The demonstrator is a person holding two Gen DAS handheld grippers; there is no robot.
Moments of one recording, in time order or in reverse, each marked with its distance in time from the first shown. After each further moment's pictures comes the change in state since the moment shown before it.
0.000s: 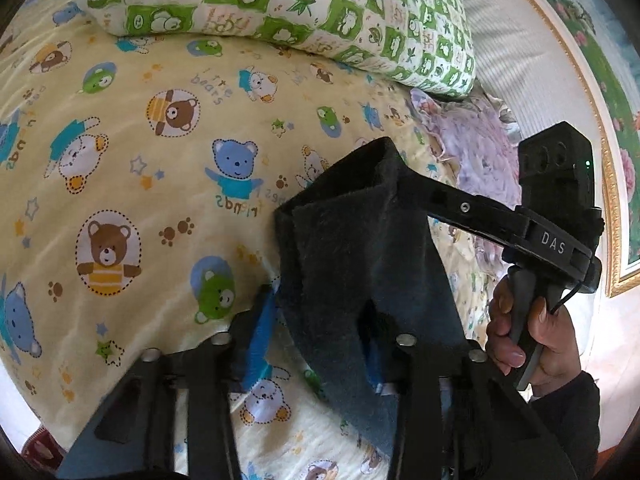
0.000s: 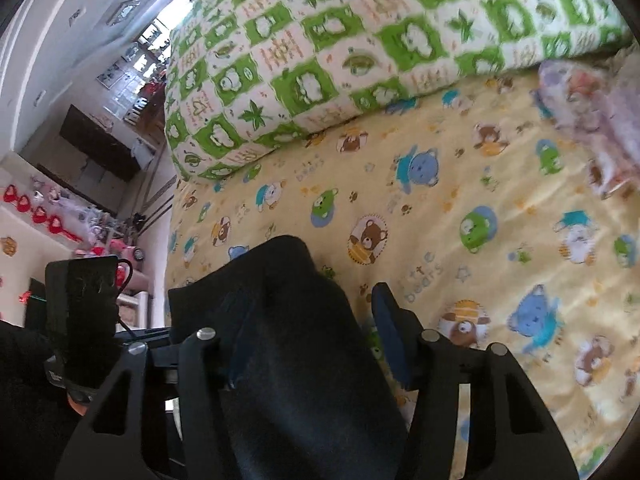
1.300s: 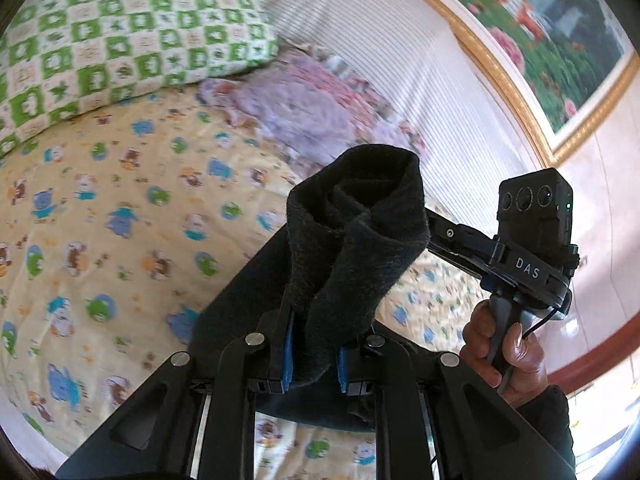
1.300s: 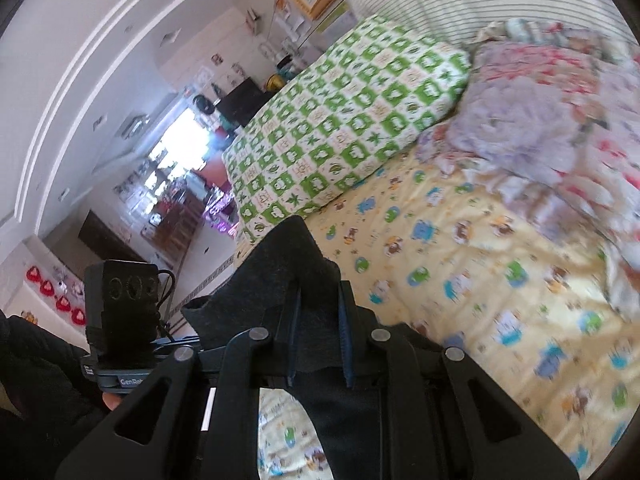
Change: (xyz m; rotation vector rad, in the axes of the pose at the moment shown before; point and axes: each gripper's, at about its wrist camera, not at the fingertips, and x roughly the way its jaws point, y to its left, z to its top) left arm -0.053 -0.178 -0.098 0.426 0.005 -0.183; right arm -0.206 0.018 -0.171 0.151 -0.479 0.022
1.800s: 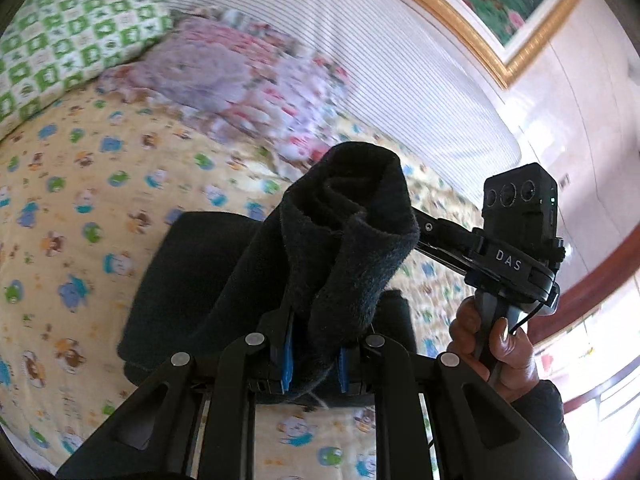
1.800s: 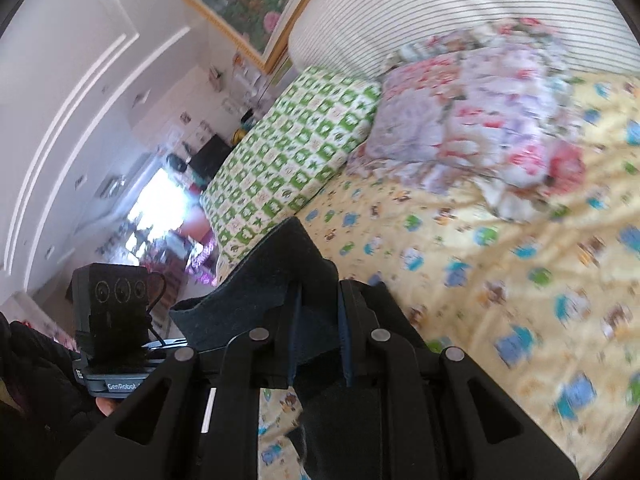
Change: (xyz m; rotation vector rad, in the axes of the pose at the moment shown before) left arm 0.042 -0.103 -0.058 0.215 0.131 -0.068; right arm -0.116 -0.037 -0.090 0.146 -0.205 -0.083
